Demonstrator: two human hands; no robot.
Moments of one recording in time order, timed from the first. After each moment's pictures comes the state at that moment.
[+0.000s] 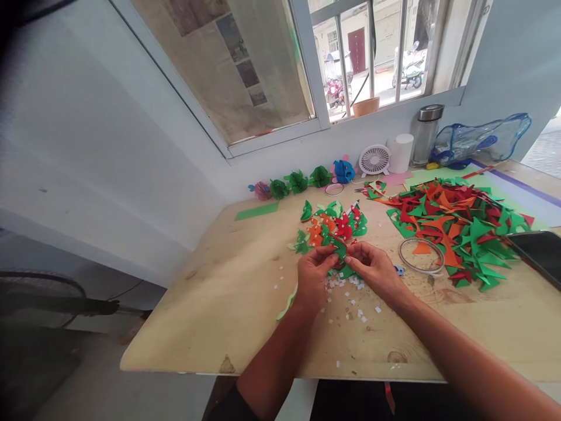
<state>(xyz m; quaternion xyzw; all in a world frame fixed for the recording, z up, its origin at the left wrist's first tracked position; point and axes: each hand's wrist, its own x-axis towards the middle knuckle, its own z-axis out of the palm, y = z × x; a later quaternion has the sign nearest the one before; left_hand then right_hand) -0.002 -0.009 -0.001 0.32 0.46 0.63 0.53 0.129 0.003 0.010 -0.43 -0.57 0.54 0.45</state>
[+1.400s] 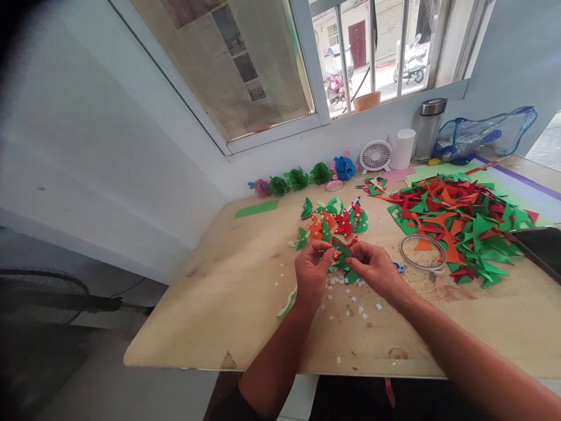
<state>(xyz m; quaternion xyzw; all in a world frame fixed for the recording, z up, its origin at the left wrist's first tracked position) -0.008 -0.015 0.003 0.48 0.50 0.62 0.37 0.131 0.006 0.003 -0.46 -0.60 0.53 0.38</state>
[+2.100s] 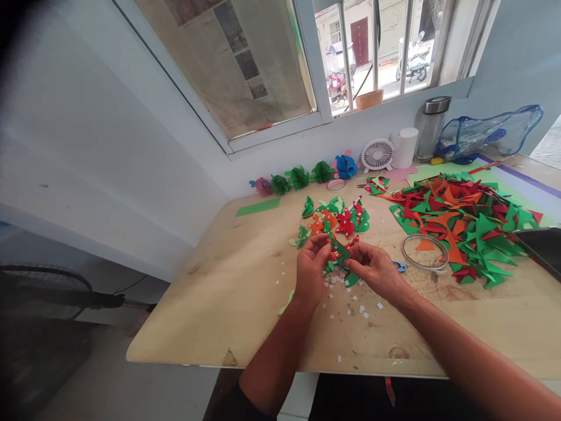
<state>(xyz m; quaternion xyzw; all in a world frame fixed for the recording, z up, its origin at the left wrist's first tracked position) -0.009 -0.007 0.004 0.33 0.44 0.66 0.51 0.131 0.004 -0.001 -0.44 -0.62 0.53 0.38</state>
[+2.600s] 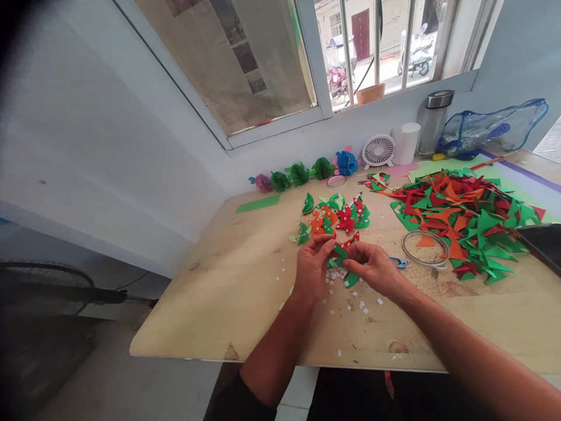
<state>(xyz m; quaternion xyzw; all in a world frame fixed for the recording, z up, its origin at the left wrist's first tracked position) -0.007 -0.006 0.002 0.28 0.42 0.65 0.56 0.131 0.004 -0.003 -0.42 -0.64 0.53 0.36</state>
